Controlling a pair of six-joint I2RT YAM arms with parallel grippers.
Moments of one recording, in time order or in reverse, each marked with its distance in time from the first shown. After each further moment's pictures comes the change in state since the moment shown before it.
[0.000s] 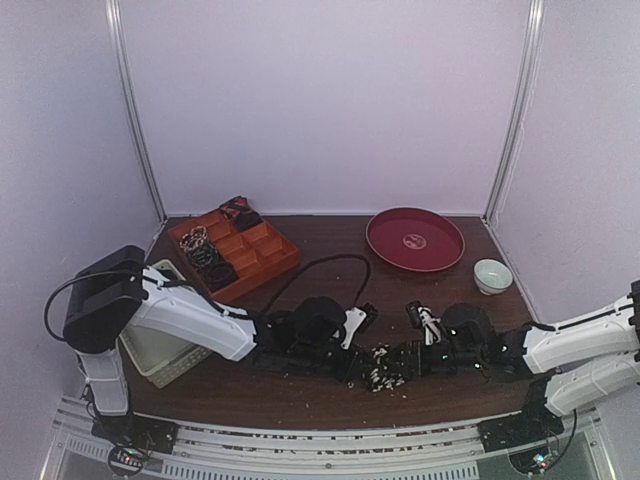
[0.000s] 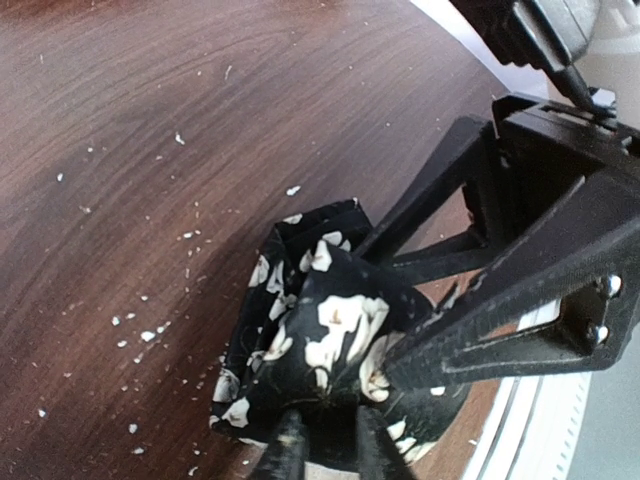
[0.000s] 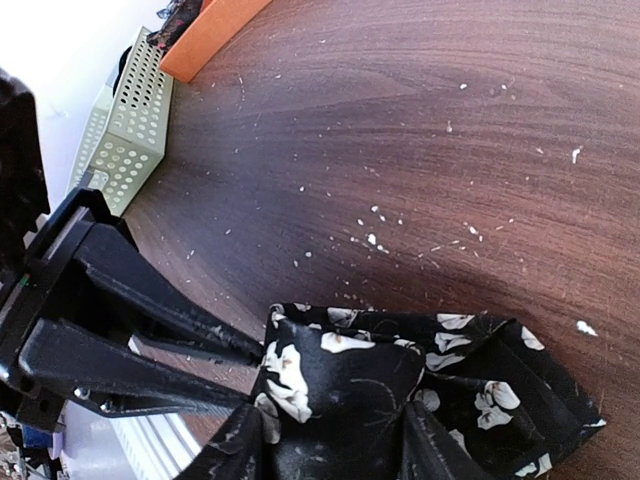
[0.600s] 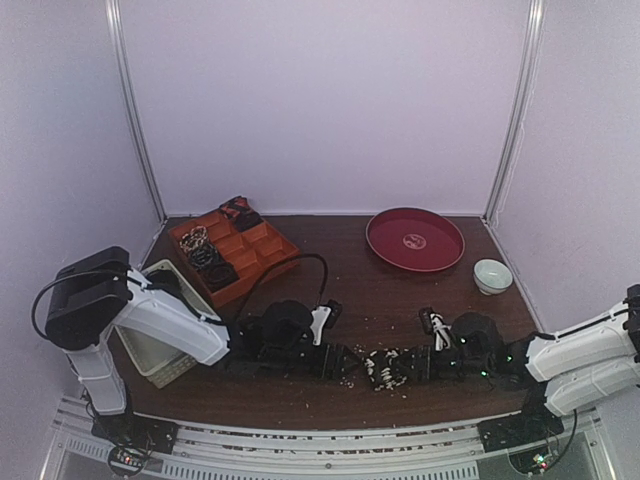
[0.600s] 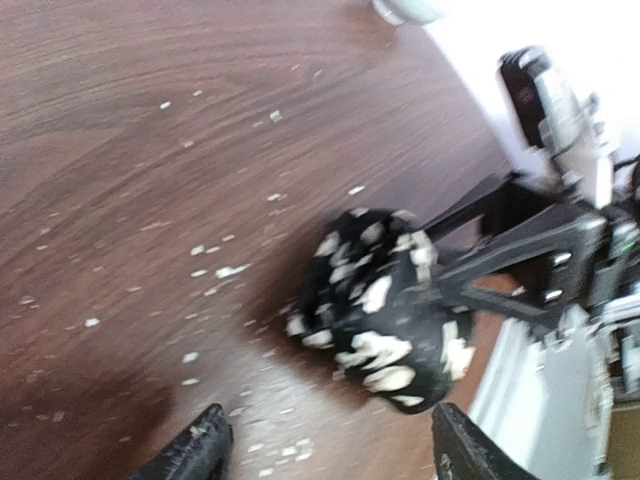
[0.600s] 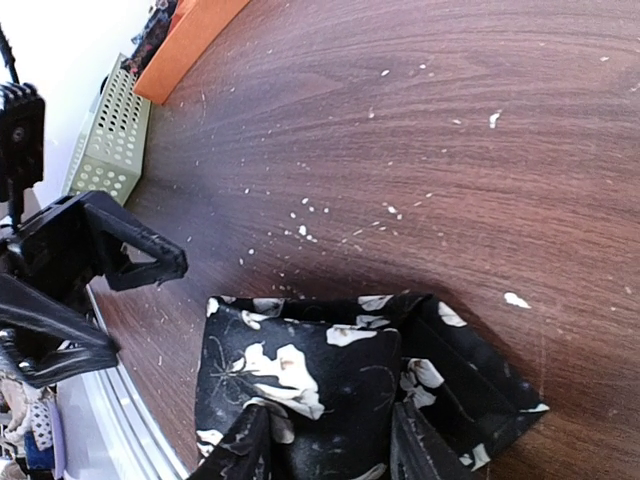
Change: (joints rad) left arm 0.054 -0.100 -0.232 0.203 -0.006 -0.237; right arm -0.049 -0.004 -0.124 0.131 0.015 0.029
